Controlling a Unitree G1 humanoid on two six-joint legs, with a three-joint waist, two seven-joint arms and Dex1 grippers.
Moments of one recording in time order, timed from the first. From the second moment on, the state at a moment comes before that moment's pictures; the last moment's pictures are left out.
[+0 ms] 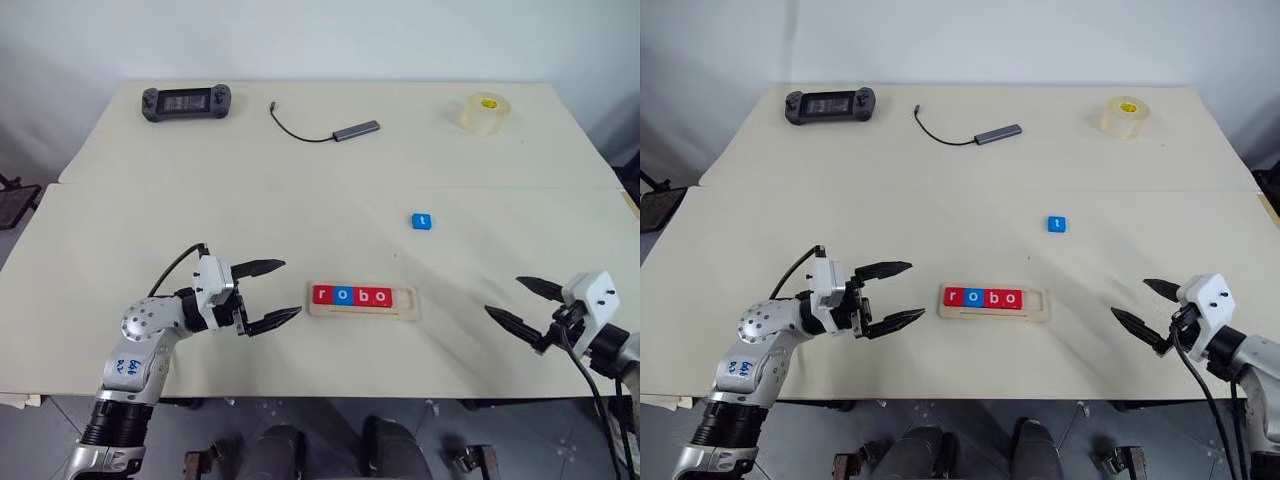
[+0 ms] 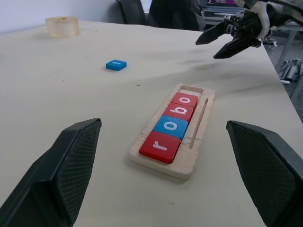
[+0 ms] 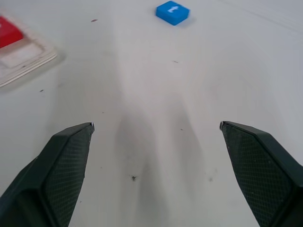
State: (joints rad) left arm -0.23 0.50 0.03 -0.04 -0.44 0.05 -1.03; right arm 0.03 -0.69 -0.44 0.05 0.37 0.14 0.97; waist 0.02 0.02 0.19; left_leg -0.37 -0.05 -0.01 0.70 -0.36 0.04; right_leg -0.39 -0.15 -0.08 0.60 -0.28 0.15
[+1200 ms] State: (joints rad) left arm -0.18 0.49 0.03 -0.10 -0.43 0.03 -1.00; right arm -0.76 -0.33 -0.09 0.41 0.16 0.61 0.28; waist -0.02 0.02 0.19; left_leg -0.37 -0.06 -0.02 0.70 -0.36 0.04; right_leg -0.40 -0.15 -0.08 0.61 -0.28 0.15
